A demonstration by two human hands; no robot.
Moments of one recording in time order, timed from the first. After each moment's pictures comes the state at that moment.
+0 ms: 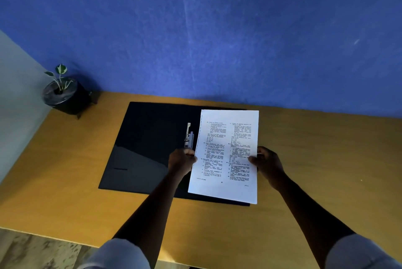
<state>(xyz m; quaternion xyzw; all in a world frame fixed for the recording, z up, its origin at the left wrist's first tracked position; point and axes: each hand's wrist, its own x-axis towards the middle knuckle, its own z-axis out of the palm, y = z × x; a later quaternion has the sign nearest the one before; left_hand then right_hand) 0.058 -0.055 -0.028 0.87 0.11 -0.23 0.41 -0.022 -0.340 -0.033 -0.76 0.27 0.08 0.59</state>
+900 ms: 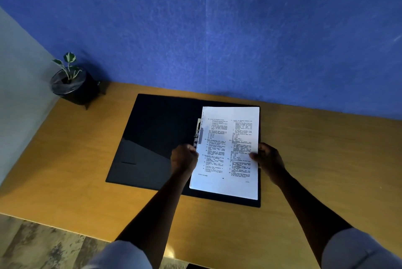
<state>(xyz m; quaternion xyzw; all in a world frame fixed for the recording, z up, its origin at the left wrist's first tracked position) 0.061 -0.041 -0.032 0.91 0.17 -0.16 0.35 0.004 -0.314 -0.046 -0.77 0.25 0.11 0.58</state>
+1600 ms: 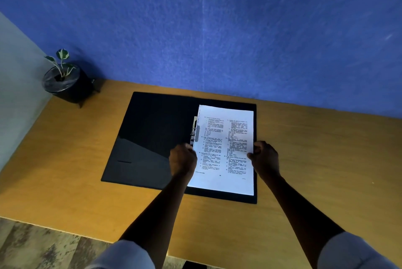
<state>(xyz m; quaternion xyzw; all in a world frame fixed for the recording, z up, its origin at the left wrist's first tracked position) 0.049 -0.053 -0.024 0.92 0.16 -0.10 0.33 0.001 -0.298 -0.042 -0.91 0.24 0.03 0.34</state>
